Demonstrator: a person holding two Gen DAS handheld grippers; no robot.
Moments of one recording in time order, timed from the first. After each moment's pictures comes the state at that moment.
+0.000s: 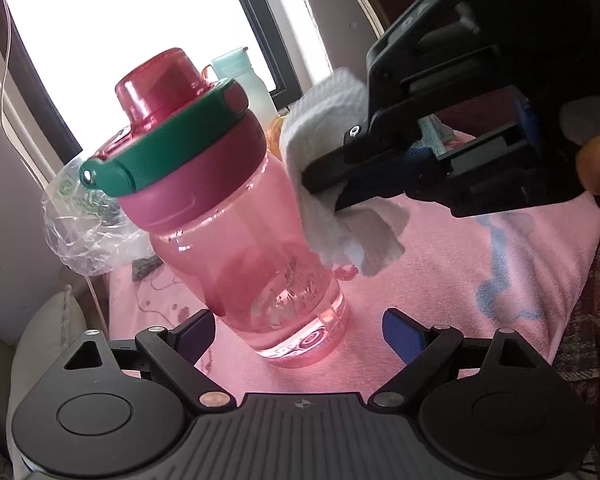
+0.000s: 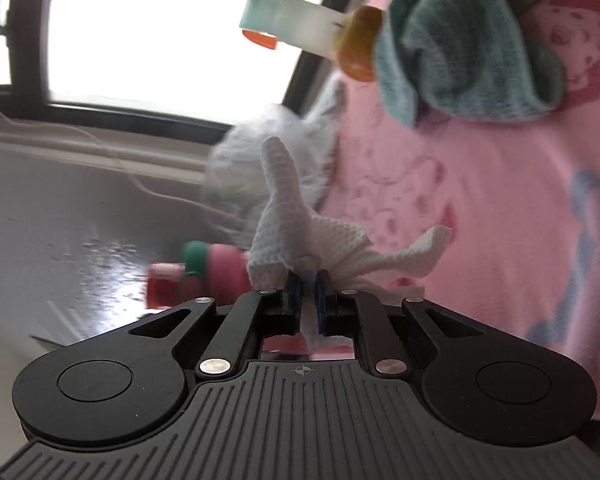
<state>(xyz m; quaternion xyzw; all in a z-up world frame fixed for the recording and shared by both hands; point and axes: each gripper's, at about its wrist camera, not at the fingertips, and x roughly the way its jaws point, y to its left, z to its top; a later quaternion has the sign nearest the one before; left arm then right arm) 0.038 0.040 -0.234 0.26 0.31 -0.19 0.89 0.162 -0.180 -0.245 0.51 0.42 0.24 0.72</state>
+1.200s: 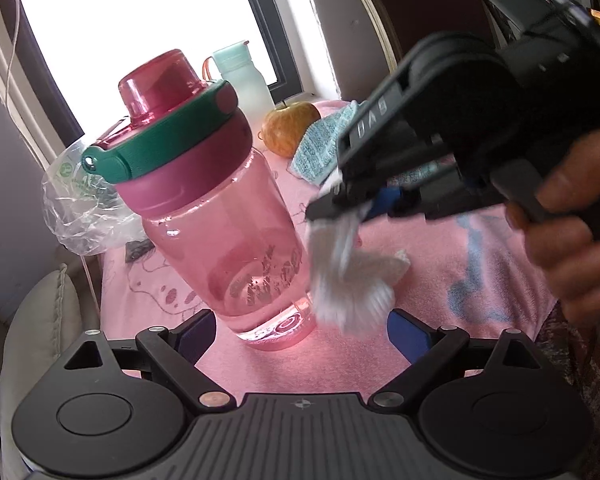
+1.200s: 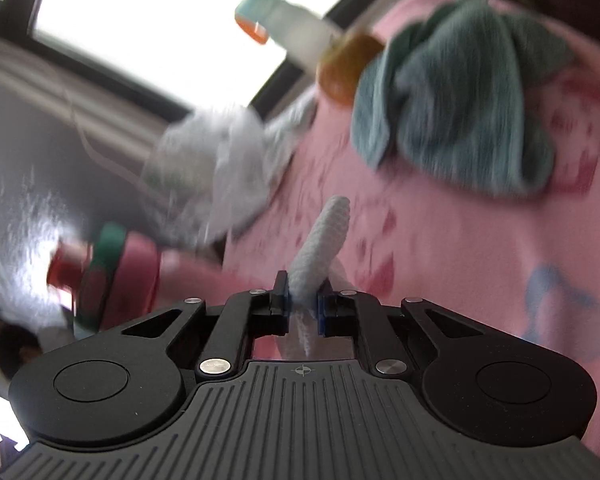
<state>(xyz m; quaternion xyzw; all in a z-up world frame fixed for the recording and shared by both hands) 0.105 0.054 -0.248 0.22 0.33 -0.19 0.90 0.181 -0.169 -0.246 0.37 0.41 0.21 0.81</state>
